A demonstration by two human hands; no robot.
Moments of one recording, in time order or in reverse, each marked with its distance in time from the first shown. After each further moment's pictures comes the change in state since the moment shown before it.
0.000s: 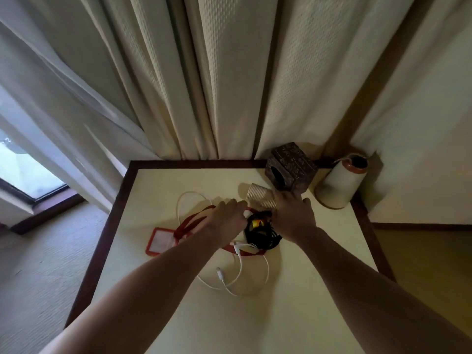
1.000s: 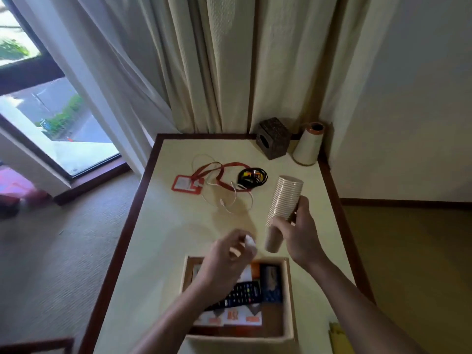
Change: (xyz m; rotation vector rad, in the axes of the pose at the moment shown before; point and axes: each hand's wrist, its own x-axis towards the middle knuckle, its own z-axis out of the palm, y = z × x) left_hand -0.284 0.185 -0.109 -1.596 0.396 -0.402; right_hand -0.309 -0.029 -0.102 1.243 0.095 0.157
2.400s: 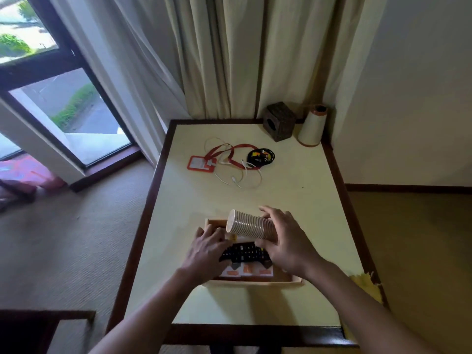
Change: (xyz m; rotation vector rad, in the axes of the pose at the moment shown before) left_hand -0.065 -0.103 -0.039 0.989 -0.162 0.273; right_hand -0.098 0.031 0.029 -0.652 -0.252 -0.263
